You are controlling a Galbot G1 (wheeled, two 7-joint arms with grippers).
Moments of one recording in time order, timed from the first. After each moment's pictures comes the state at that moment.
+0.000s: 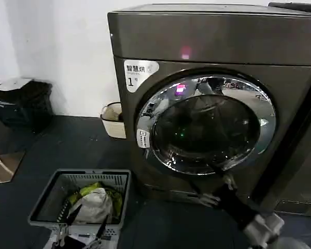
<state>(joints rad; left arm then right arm) 2.00 -1.29 -0.69 -2.29 -0.19 -0.35 0.20 -1.13 0.93 0.33 2.04 0.50 -0.07 -0.36</state>
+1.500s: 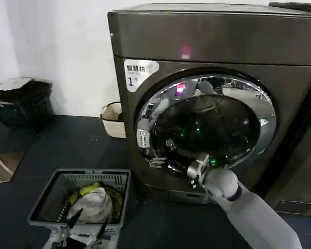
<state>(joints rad) 1.98 -1.28 -0.68 -2.29 -0.19 -0.17 0.18 -0.54 1.01 -0.13 1.67 0.65 -0.08 -0.45</state>
